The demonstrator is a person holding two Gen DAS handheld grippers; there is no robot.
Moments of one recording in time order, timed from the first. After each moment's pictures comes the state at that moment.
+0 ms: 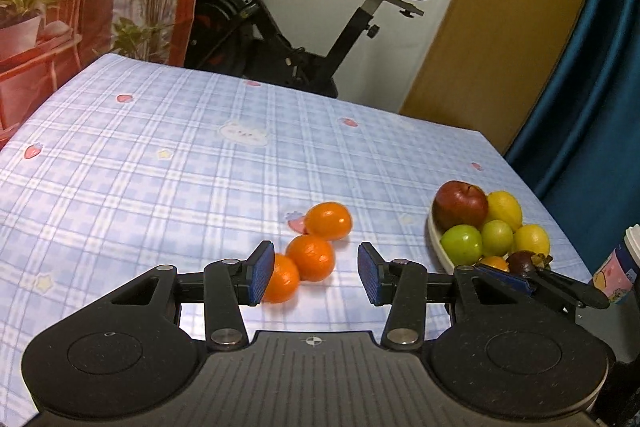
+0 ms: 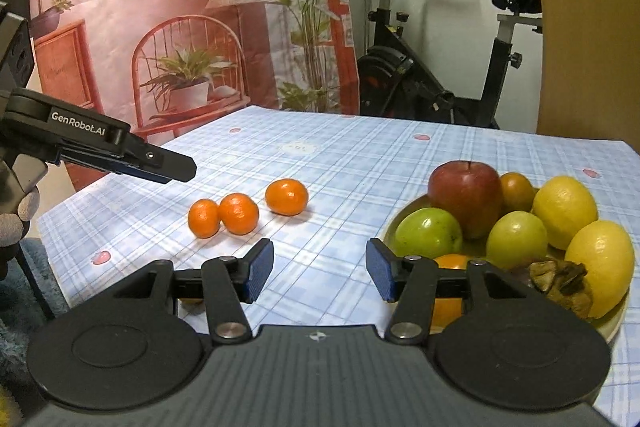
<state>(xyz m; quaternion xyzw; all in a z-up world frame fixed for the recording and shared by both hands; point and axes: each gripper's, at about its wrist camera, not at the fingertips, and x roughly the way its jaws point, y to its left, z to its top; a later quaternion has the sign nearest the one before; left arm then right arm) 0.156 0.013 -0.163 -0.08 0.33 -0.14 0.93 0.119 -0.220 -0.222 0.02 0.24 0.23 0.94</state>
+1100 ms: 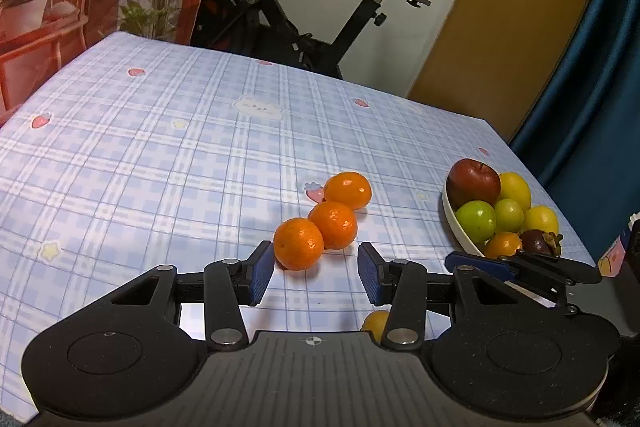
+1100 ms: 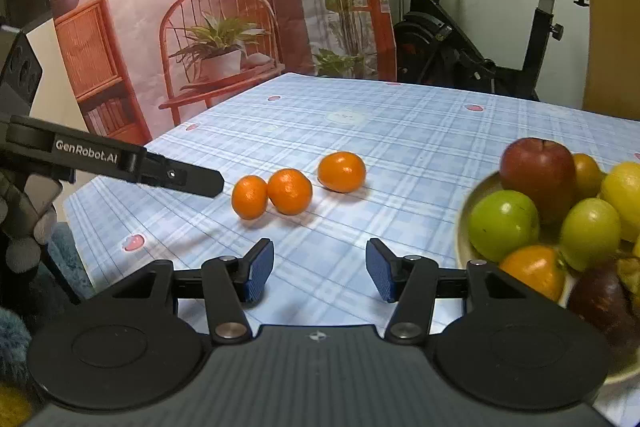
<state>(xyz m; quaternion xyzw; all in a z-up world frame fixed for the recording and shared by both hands) 0.145 0.033 -0.186 -0.09 0.35 -0.14 0.92 0.134 -0.186 -0.226 0.02 0.28 0.28 0.92</state>
